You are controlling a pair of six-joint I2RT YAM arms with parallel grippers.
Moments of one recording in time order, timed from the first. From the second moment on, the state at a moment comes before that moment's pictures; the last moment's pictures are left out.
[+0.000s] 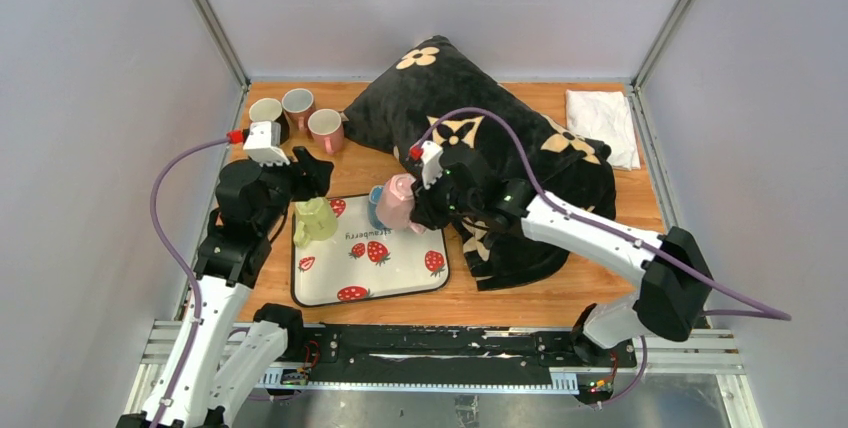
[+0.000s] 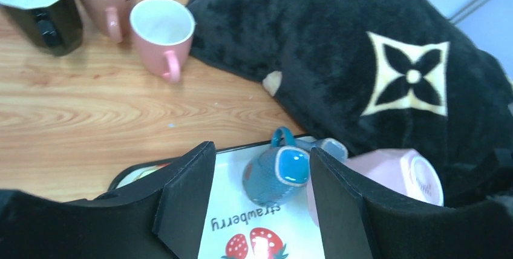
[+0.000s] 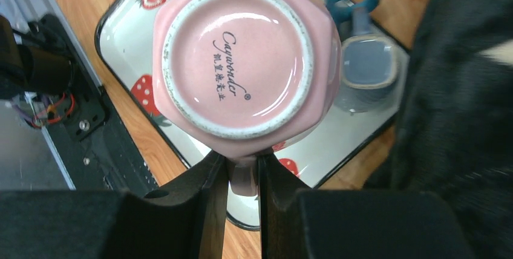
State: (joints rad) left arm -0.19 0.68 0.81 -0.36 0.02 -0.32; right arm 0.92 1.45 1.13 -0.29 -0.21 0.14
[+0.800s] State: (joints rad) left arm -0.35 0.80 0.83 -0.06 0.35 -0.52; right arm 0.61 1.10 0.87 0.10 -0.32 0.52
